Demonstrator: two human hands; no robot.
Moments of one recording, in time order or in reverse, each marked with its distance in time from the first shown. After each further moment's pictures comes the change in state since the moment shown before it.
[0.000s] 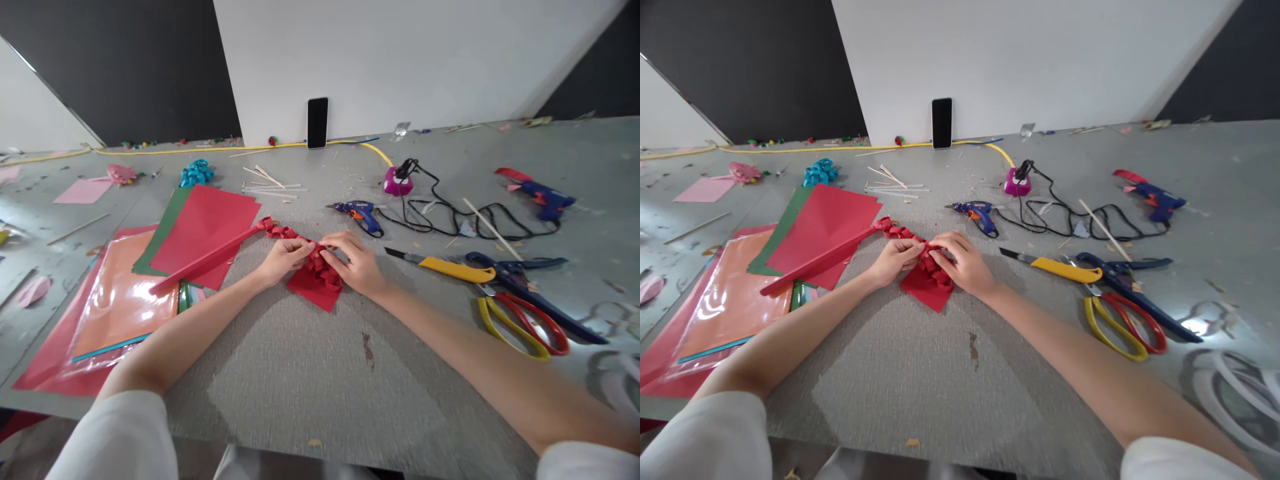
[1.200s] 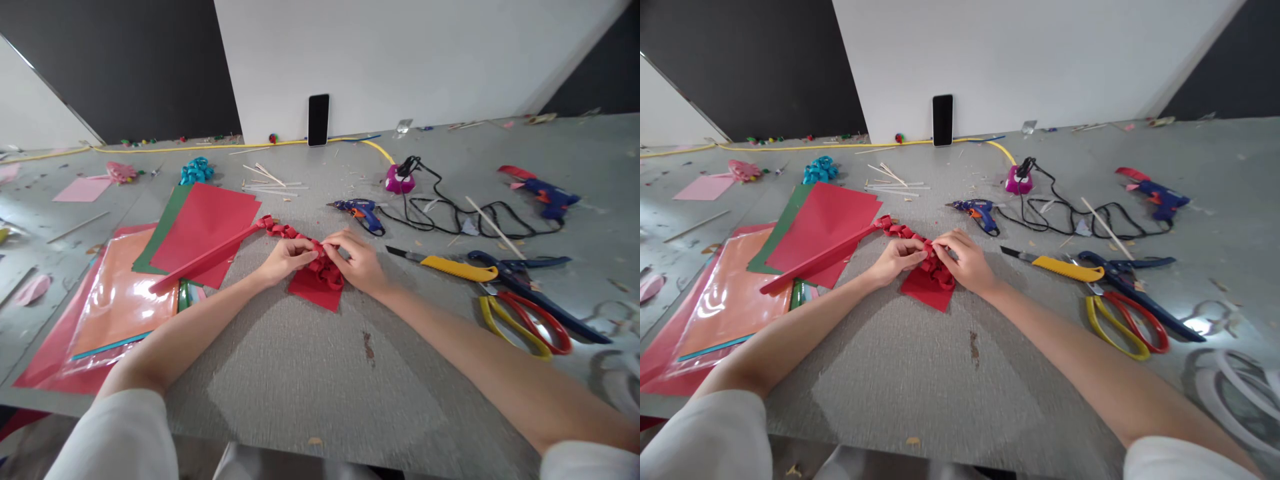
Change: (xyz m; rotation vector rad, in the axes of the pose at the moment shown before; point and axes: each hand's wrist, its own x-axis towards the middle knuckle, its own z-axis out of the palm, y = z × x) left_hand -0.004 -0.001 -0.001 0.121 -0.045 0.022; right_hand 0.004 -0.002 0.001 0.016 0.000 0.058
